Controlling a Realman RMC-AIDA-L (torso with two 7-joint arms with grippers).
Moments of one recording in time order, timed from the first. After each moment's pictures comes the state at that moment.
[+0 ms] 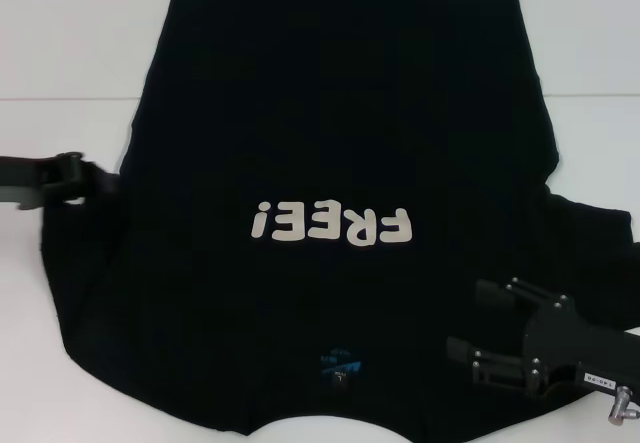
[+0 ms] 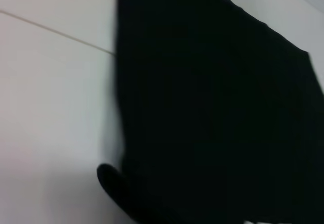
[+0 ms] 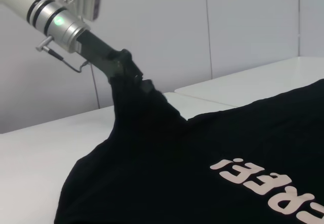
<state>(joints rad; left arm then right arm) -0.67 -1.97 0.47 0.80 2.48 1.36 -2.45 0.39 2.10 -0.65 -0.40 -1.91 -1.47 0.90</state>
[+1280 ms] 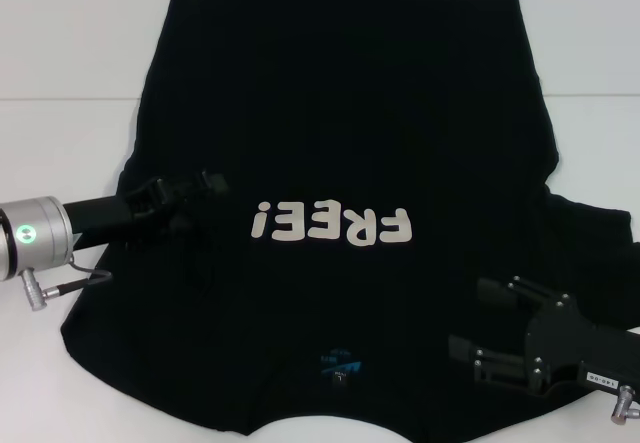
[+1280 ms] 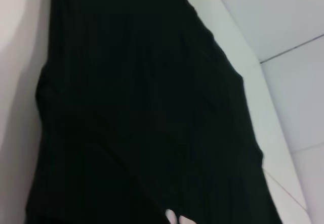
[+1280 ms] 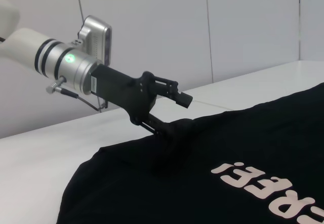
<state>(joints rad) -0.64 -2.05 0.45 0.50 2.17 1.21 -2.32 0.39 2.09 -0.64 -0.40 -1.91 -1.48 0.90</state>
